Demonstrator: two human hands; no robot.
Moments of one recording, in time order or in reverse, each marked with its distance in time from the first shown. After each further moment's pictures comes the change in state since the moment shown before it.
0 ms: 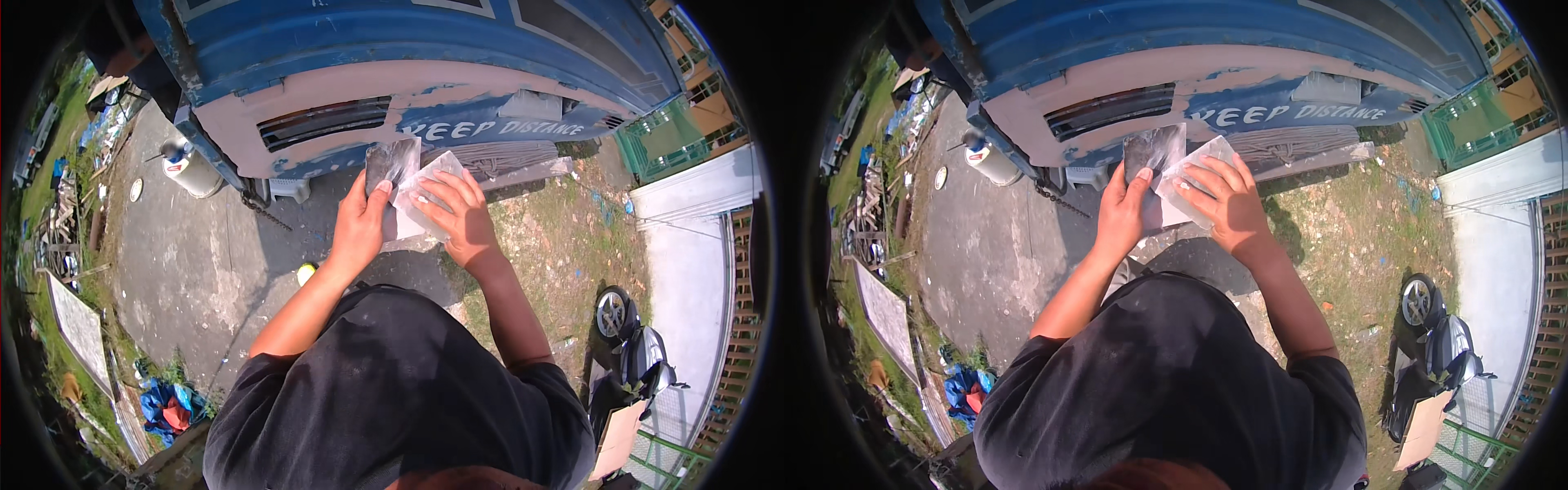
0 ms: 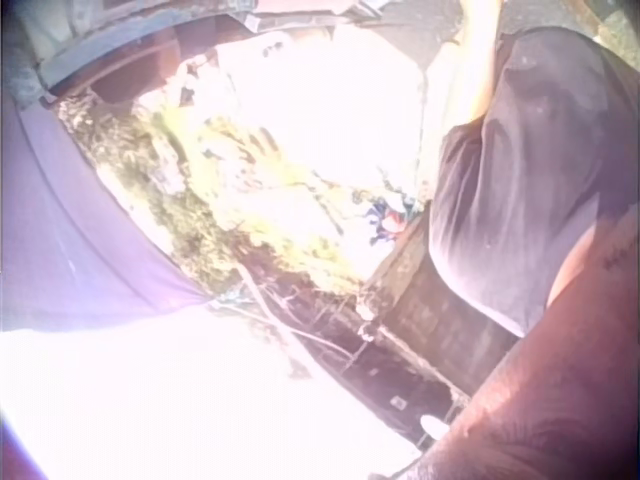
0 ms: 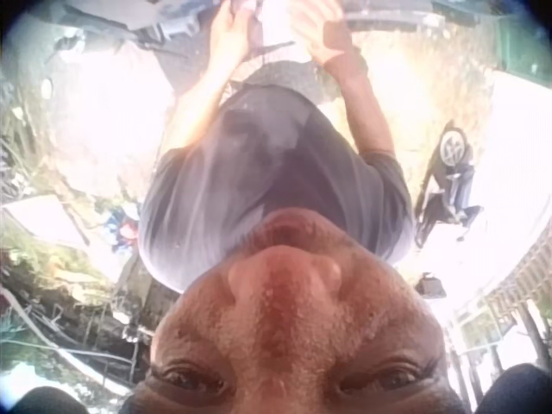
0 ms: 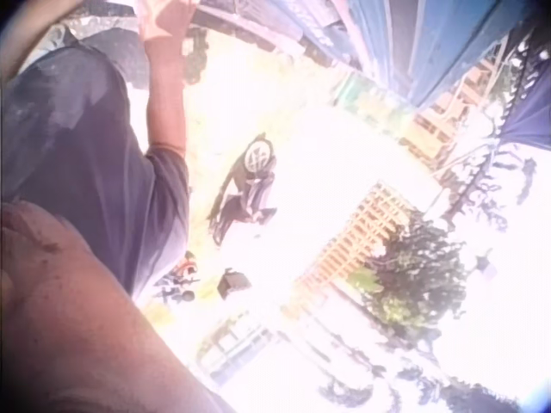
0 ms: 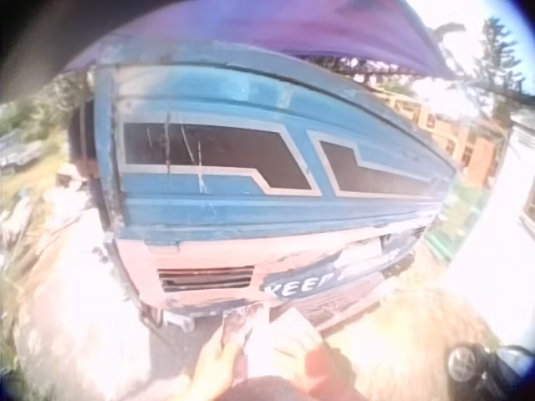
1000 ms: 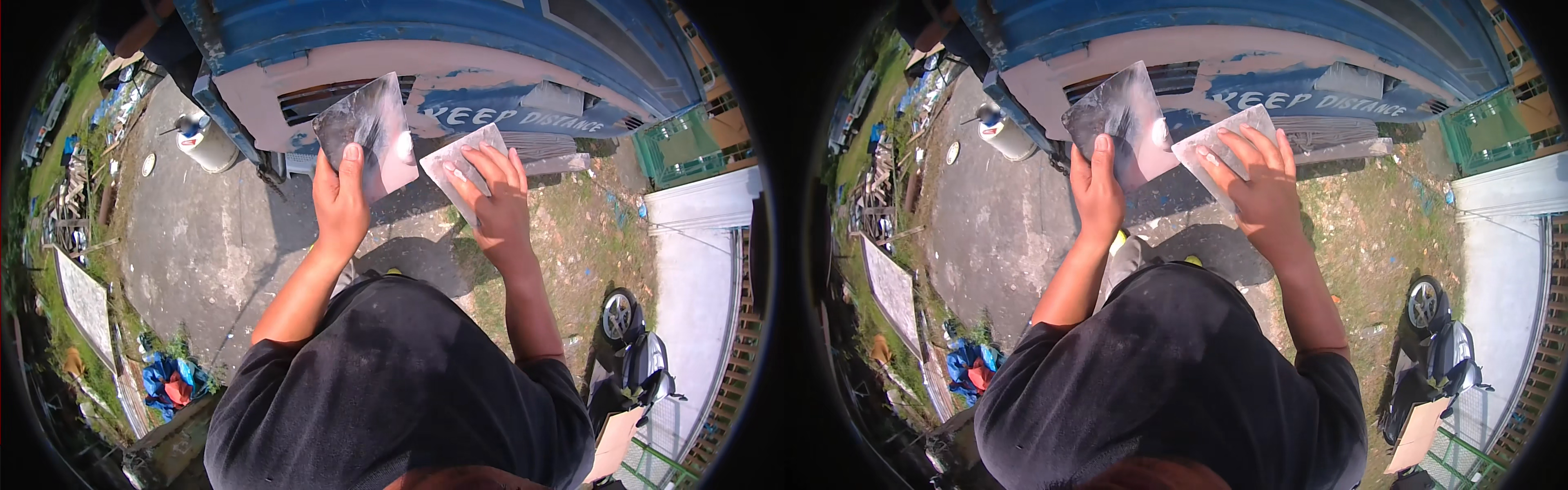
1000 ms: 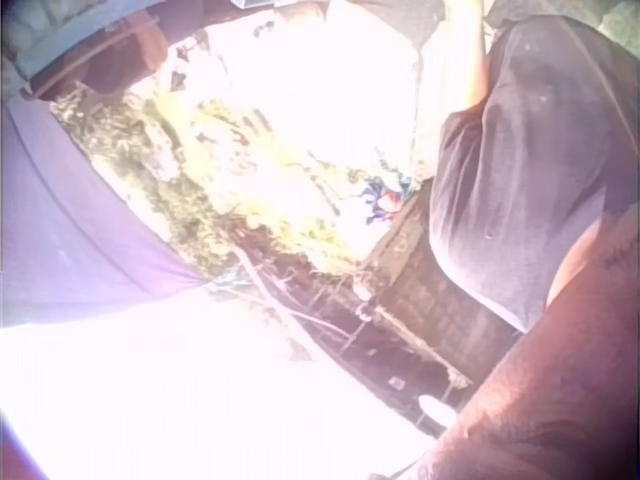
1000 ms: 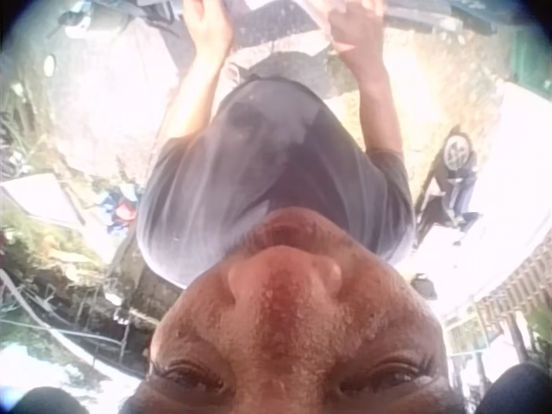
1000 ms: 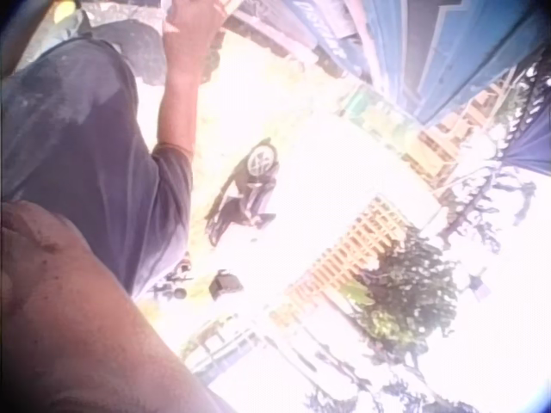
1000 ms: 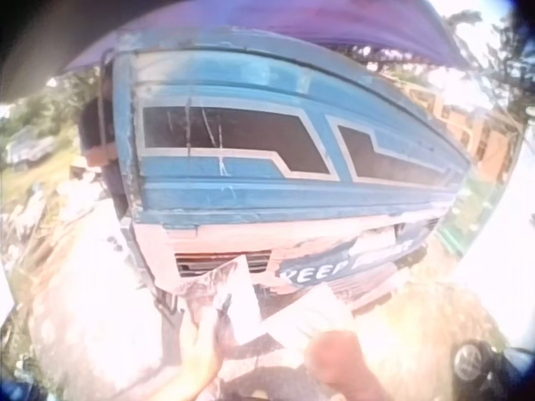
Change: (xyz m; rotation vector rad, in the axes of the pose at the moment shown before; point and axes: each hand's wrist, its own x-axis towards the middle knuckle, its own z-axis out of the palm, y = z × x) left_hand -0.009 0.017 -0.030 -0.135 0.287 0.248; right_hand 0.000 -0.019 -0.026 -0.077 0.192 0.025
